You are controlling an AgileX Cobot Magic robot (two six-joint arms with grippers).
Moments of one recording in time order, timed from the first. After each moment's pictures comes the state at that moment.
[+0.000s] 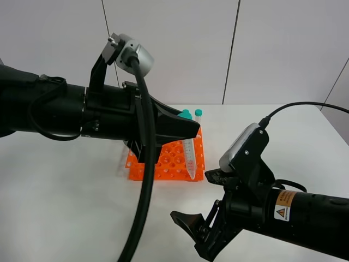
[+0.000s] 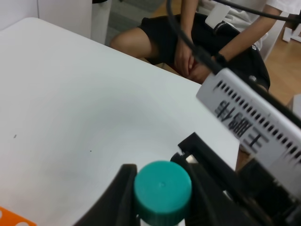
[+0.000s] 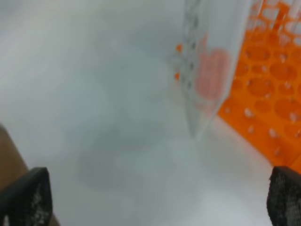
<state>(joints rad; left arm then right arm) -0.61 1.38 -0.87 -1.60 0.55 1.55 0.94 1.20 -0.39 0.43 -0.17 -0.45</state>
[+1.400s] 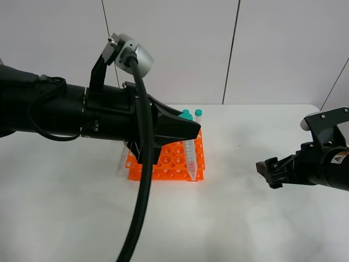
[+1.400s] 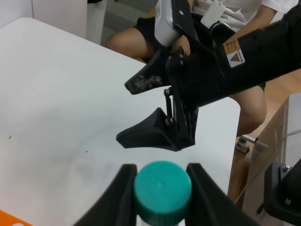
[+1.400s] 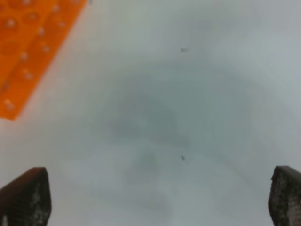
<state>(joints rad) -0.61 1.38 -0.87 -1.60 0.55 1.55 0.17 1.20 -0.39 0.30 0.00 -0.46</state>
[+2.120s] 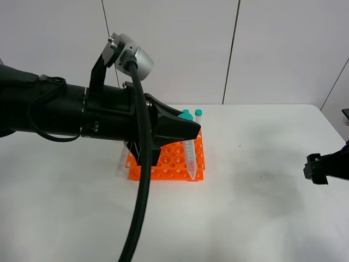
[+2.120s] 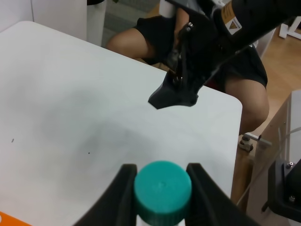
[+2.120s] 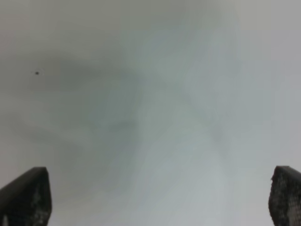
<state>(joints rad) -0.61 1.38 -0.87 -1.60 0.56 1.57 -0.04 1.20 -0.57 -0.26 0.49 0.11</state>
